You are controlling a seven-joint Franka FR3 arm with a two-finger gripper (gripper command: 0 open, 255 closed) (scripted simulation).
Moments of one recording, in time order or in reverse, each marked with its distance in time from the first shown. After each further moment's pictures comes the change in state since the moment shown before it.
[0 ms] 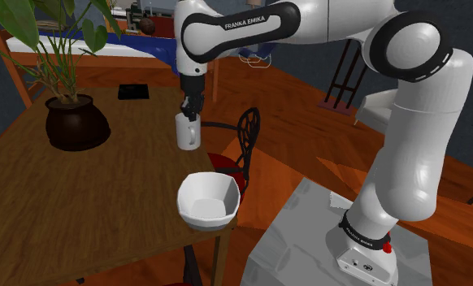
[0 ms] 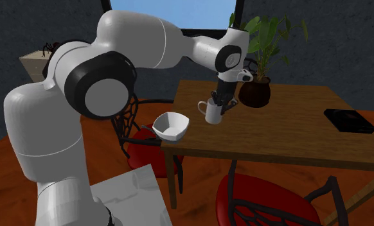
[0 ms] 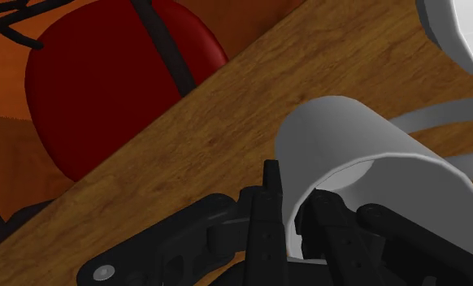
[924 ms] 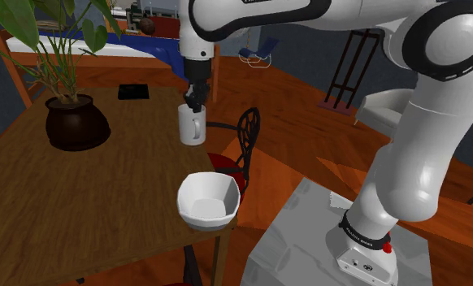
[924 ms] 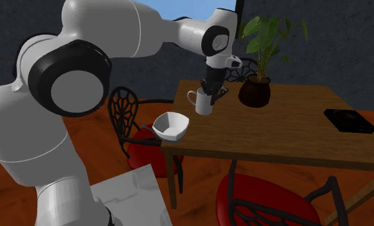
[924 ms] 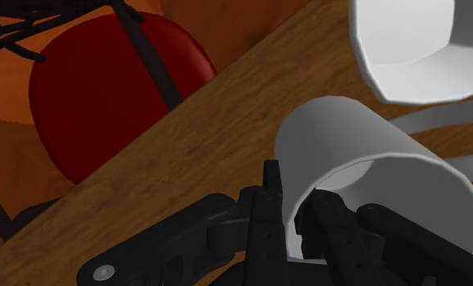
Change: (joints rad) arm 0.027 -0.133 0.025 -0.040 0.018 -0.091 0.049
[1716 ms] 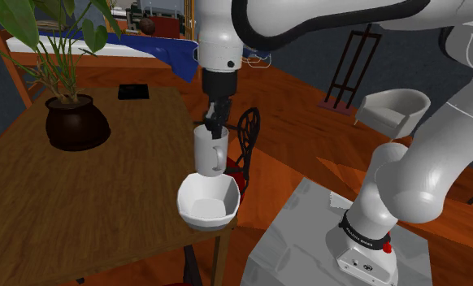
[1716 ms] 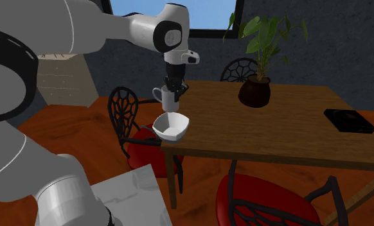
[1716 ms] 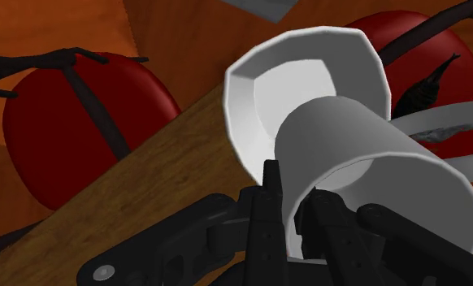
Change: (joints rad) arm 0.094 -0.323 0.096 -0.332 0.082 0.021 0.163
